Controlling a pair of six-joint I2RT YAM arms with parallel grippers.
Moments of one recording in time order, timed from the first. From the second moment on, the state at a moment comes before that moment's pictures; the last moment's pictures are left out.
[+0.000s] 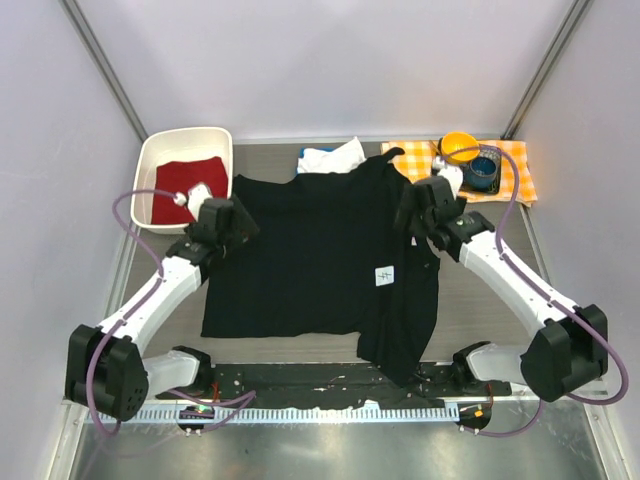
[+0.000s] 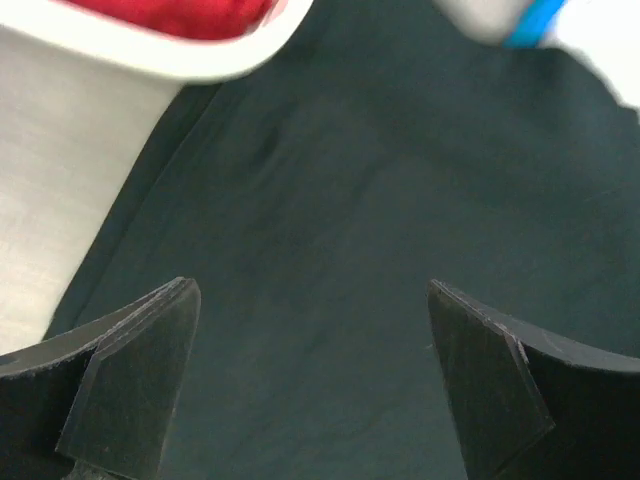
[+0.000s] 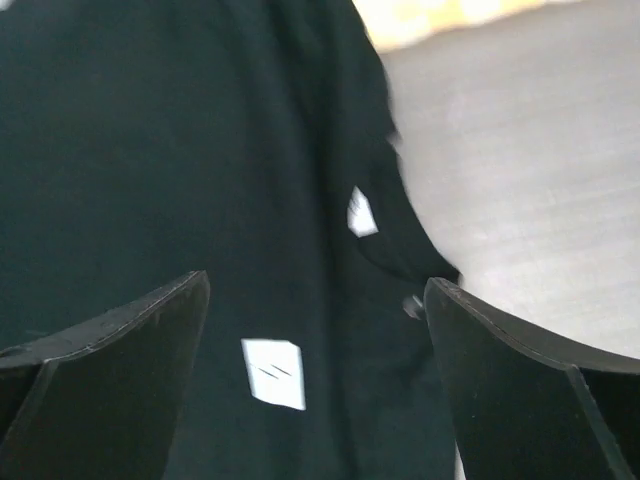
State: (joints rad) left arm -0.32 1.20 0.88 -0.28 -0.35 -0.76; right arm 0.39 1.28 1.13 -0.51 0.39 0.48
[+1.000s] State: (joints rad) left arm -0.33 1.51 0.88 -0.24 -0.25 -0.76; right arm 0.23 1.95 1.38 -0.46 0.57 0.60
